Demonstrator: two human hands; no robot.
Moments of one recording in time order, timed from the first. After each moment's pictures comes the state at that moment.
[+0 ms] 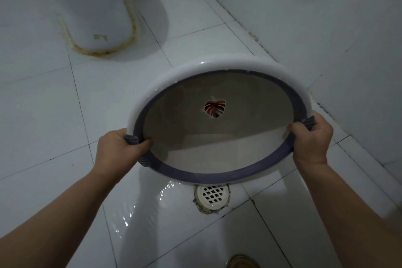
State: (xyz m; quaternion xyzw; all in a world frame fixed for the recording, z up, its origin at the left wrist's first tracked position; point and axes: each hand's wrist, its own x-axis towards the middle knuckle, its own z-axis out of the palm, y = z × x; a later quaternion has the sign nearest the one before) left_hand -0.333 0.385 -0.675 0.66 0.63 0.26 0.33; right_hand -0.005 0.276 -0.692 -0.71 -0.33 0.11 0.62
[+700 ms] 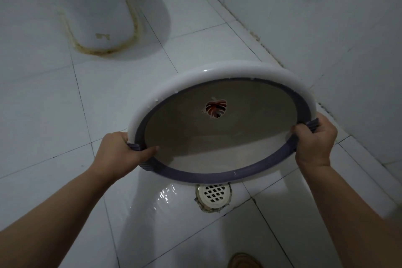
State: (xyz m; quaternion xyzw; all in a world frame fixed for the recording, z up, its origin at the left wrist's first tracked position) left_hand -0.345 0.385 -0.672 0.71 0.60 0.18 0.33; right_hand -0.016 0.271 -0.681 -0.71 -0.34 0.09 0.62
